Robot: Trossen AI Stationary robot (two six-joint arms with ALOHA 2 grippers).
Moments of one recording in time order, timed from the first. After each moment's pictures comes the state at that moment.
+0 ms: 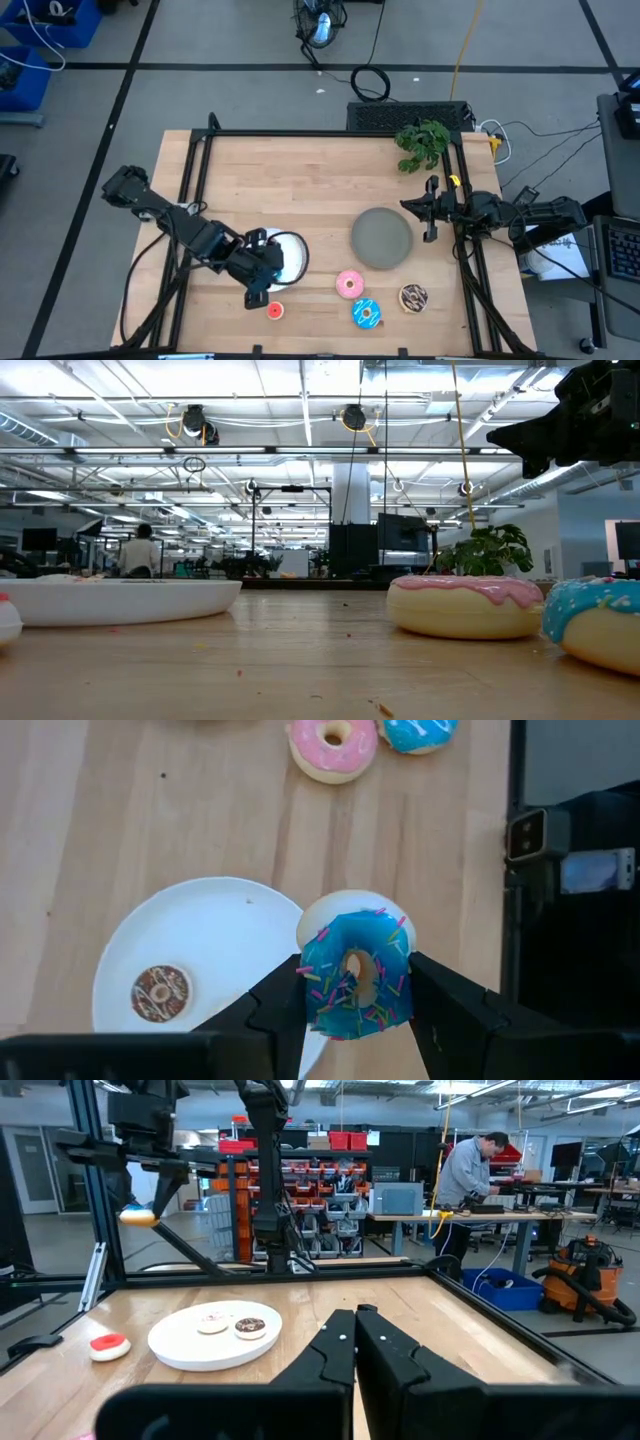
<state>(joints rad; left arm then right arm) -0.54 1.55 1.47 -1.00 -0.16 -0.64 0.05 0.13 0.02 0.21 0.18 -0.01</state>
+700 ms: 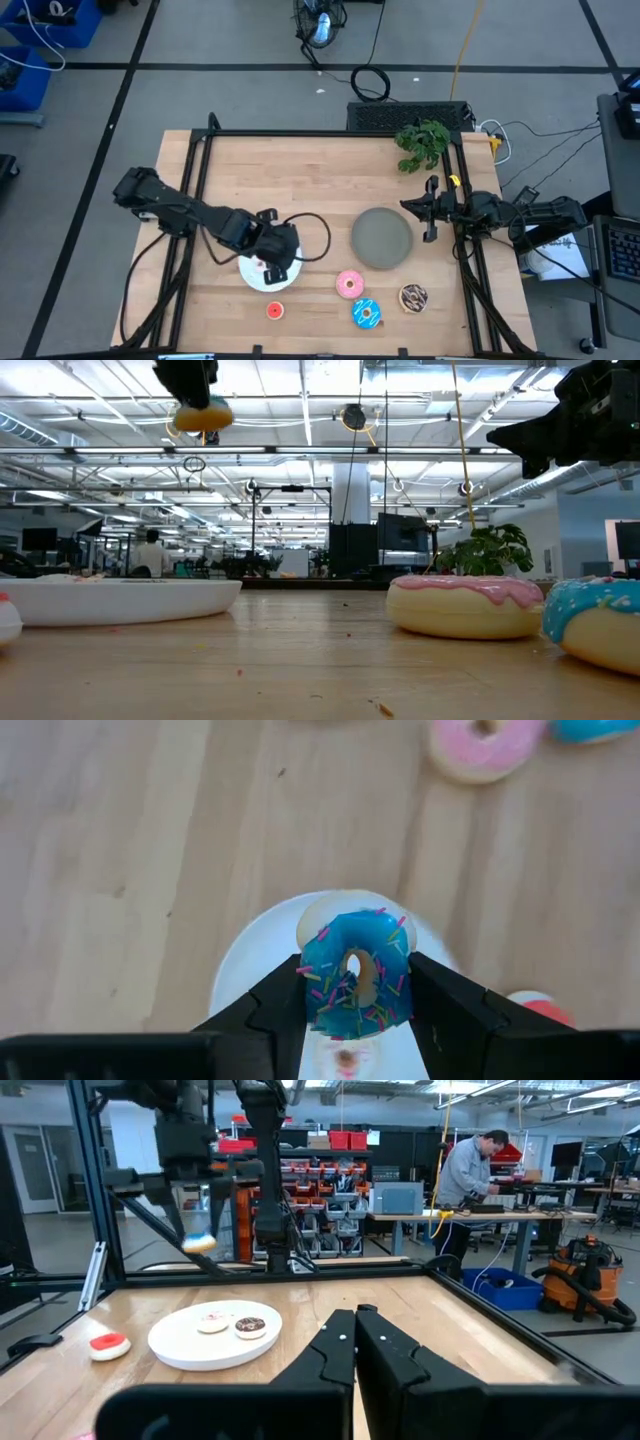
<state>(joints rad) -0.38 1.63 1.47 -1.07 -0.23 -0.53 0.05 0.13 0.02 0.22 0.18 -0.01</state>
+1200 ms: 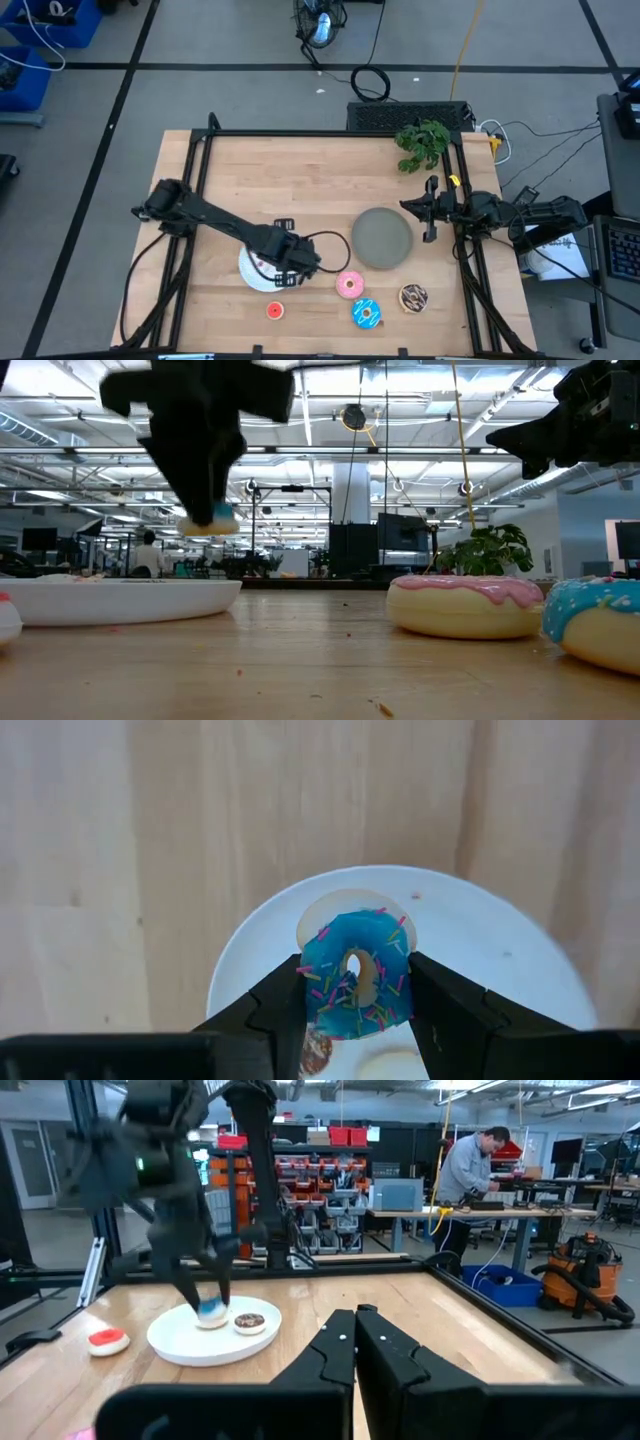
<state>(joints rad) -0.33 1.90 1.47 -1.07 -0.21 -0.37 0.05 0.14 0.01 0.21 0.18 -0.01</state>
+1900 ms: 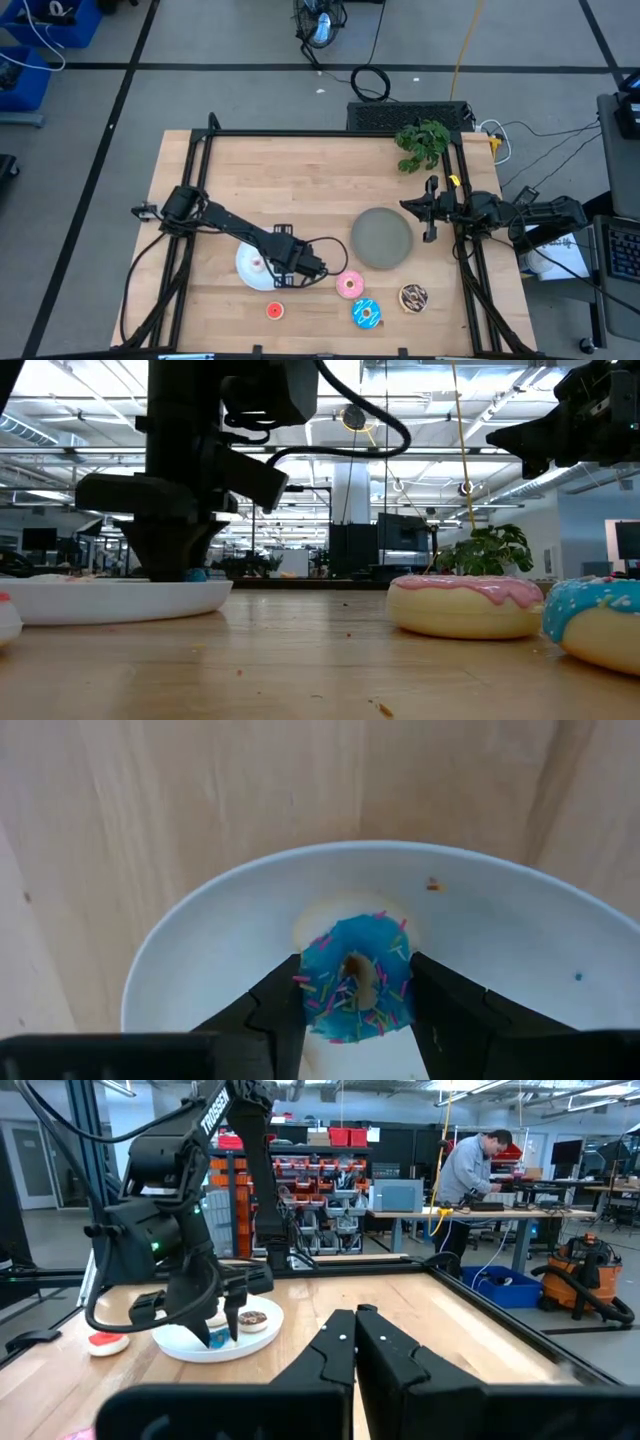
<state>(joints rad) -0.32 2.04 1.40 -1.04 -0.13 -0.38 0.05 0.14 0.02 0.21 0.18 -0.02</state>
